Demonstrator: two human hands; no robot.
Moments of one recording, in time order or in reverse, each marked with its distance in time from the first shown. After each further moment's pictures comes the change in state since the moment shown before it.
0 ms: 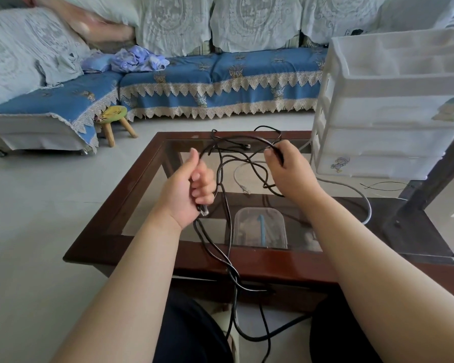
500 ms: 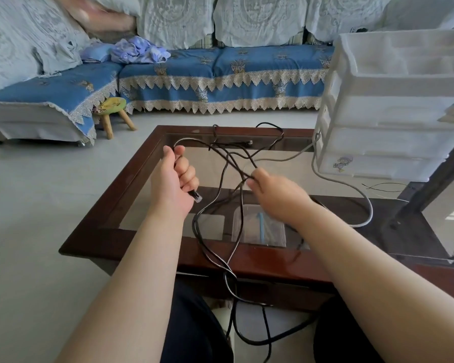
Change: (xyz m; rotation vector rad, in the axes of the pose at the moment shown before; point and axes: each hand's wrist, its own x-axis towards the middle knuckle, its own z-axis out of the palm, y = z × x) left_hand 0.008 0.002 -0.005 -0.196 0.448 0.208; right_hand -0.020 -0.004 0.023 -0.443 -0.382 -0.122
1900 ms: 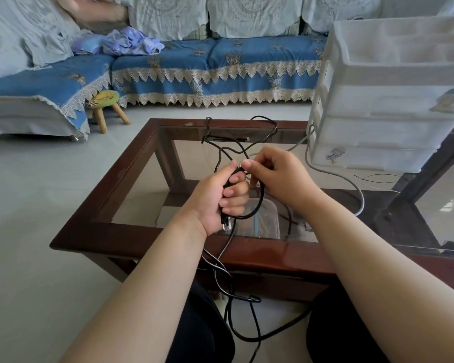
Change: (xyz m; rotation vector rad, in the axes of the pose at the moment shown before) left_hand -0.038 -0.049 0.029 0.155 -0.512 -0.540; right_hand -0.016 0.009 -0.021 0.618 0.208 -0.045
